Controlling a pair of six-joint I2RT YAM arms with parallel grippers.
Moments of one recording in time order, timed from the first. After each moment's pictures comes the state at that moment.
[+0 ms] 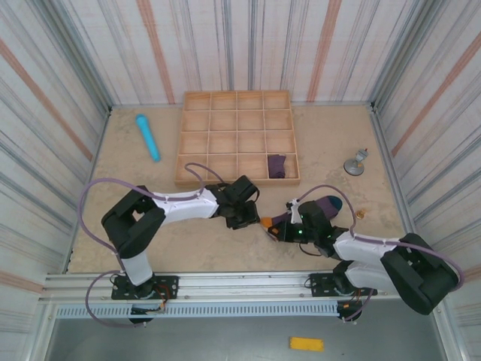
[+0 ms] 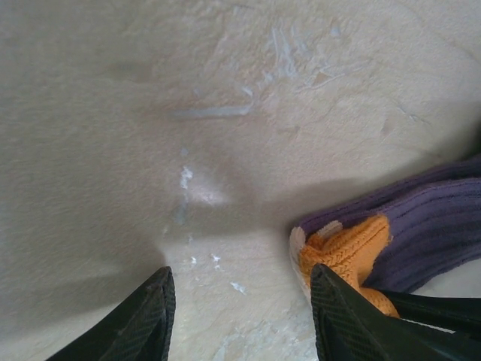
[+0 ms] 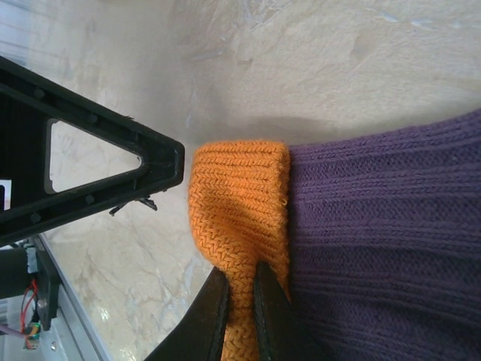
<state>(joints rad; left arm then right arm) -0.94 1.76 1.03 -0.38 0.20 -1.10 0.65 1.13 0.15 0.27 -0.38 0.80</state>
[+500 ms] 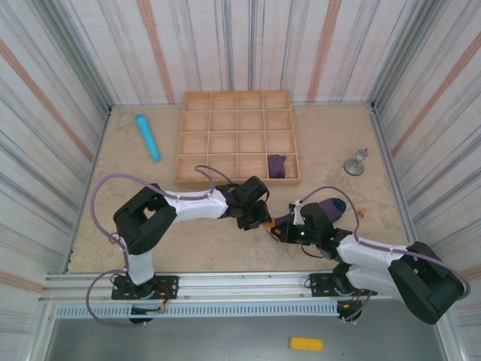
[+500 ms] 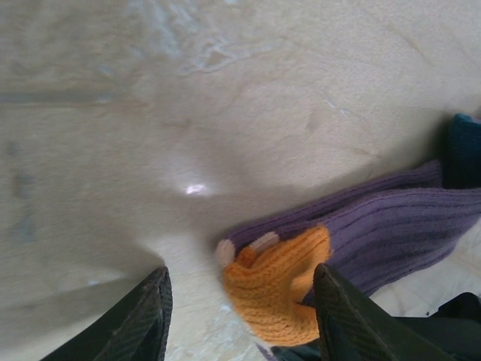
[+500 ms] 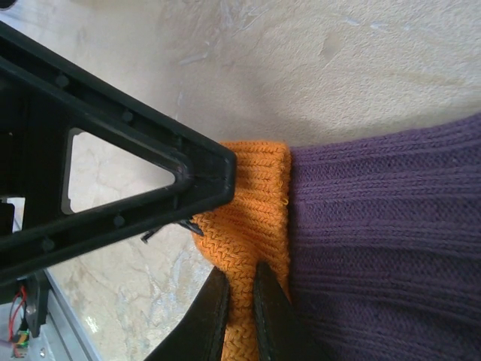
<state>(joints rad) -0.98 1.85 1.11 -0.32 0.24 -1.19 0.65 1.06 0.13 0.22 -0.34 0.80</state>
